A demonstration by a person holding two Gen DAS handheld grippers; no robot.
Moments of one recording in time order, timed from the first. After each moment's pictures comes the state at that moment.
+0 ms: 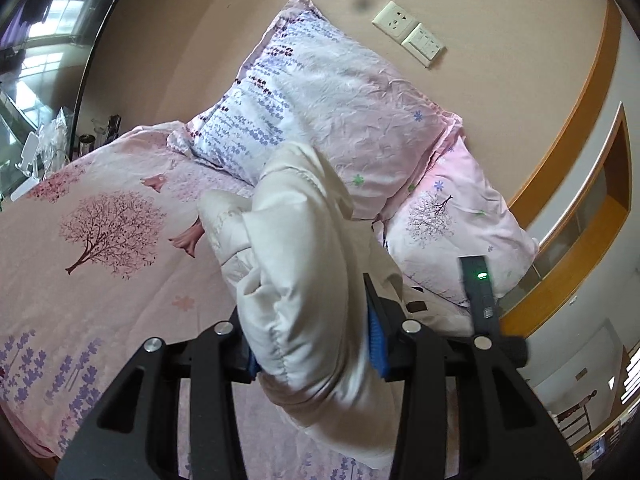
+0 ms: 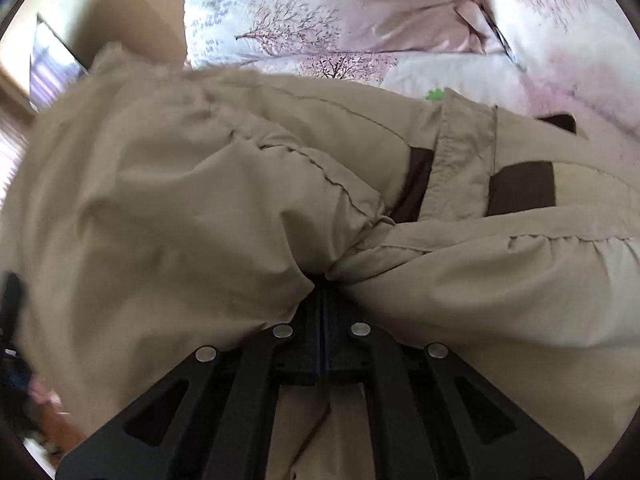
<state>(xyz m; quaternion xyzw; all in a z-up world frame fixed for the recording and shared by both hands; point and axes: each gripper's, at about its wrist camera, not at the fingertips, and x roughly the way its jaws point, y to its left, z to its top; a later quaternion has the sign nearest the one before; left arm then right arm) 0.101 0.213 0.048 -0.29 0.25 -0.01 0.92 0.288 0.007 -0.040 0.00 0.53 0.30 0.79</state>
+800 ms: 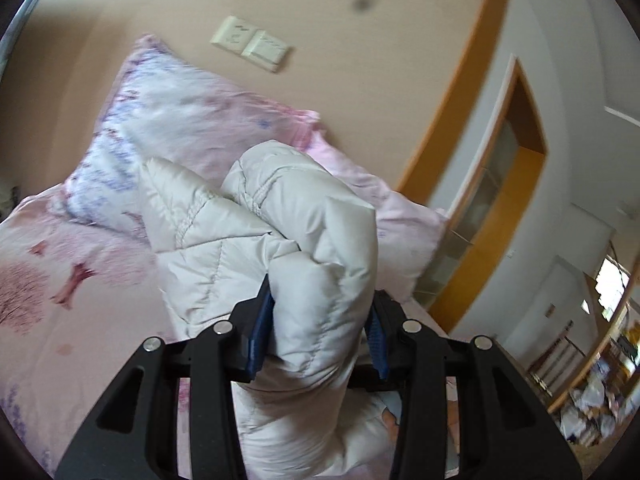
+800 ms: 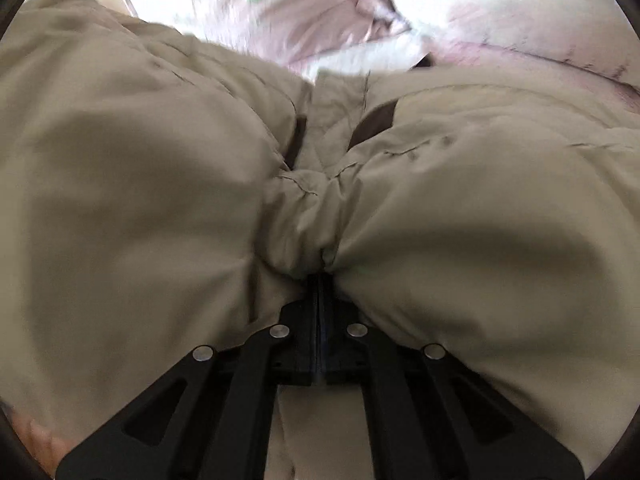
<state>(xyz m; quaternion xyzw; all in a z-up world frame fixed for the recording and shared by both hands) 0.099 0.098 0.111 -0.20 0.17 -0.19 0.95 0.264 -0.093 -0.048 0.07 0.50 0.28 0.82</state>
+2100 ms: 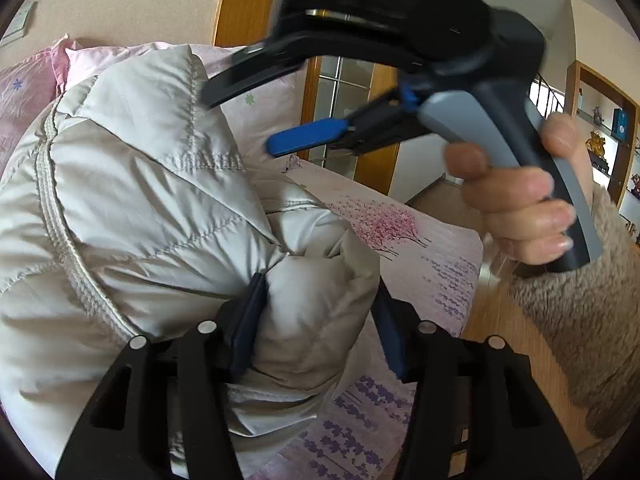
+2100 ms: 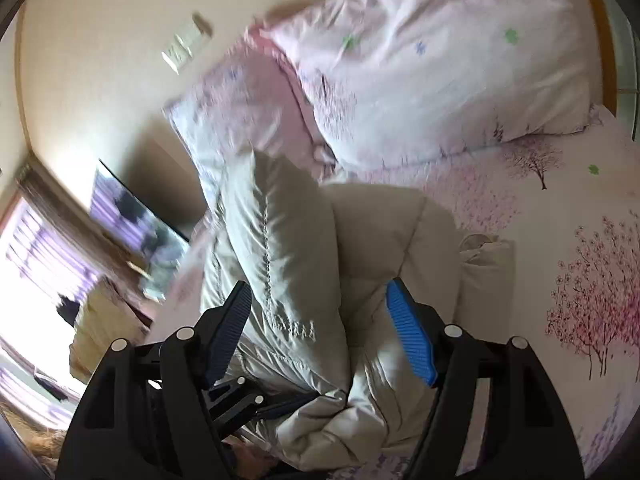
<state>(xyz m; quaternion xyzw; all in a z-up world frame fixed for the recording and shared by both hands) 0.156 -0.186 0.026 0.04 0.27 -0.36 0.89 0.246 -0.306 0.044 0.16 0.38 0.33 0.85</state>
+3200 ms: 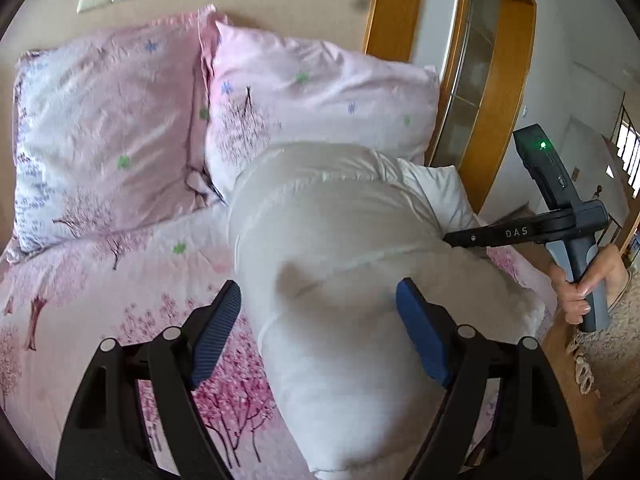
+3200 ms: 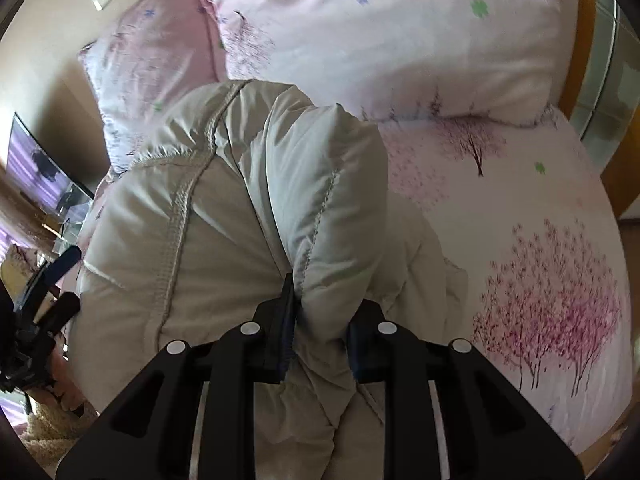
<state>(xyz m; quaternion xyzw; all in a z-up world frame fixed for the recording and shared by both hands) 0.199 -0.059 0.076 -0.02 0.32 -0.18 0.93 0.278 -0.312 0.007 0.05 0.46 0.20 0.87</state>
